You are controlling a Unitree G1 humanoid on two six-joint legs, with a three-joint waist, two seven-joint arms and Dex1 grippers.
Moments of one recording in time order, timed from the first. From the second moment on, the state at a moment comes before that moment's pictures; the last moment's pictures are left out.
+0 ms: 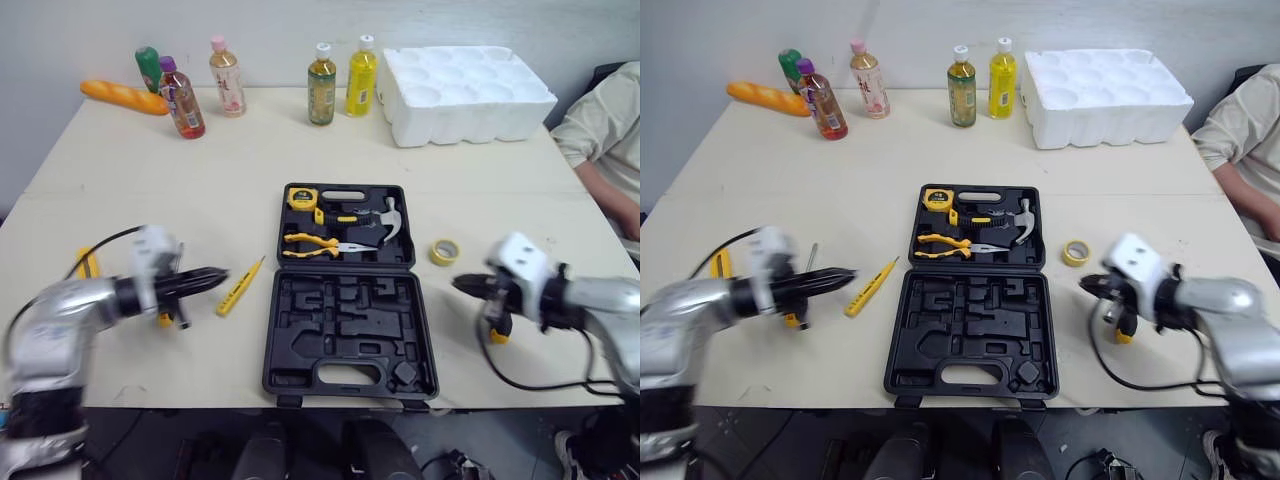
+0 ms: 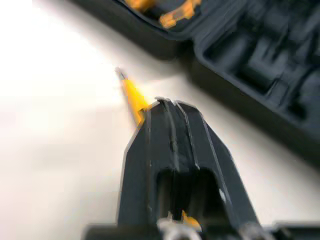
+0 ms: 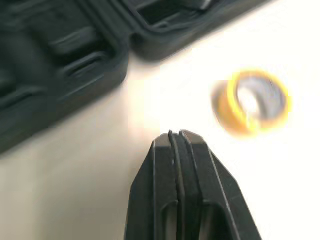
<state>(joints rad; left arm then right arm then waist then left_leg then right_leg) -0.15 0.76 0.46 -0.11 -0.45 0.69 -1.08 -0.10 -0.92 -0.27 -0.24 0.33 0.60 1.06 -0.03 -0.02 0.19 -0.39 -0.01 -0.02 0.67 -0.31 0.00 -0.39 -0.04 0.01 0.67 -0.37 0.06</state>
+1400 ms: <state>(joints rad) 0.29 0.78 0.79 -0.34 -0.52 0.78 -0.70 -0.18 -1.02 -0.43 -0.18 0.61 0.62 1.18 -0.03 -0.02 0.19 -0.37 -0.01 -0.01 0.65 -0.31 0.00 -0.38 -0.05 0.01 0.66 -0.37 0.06</state>
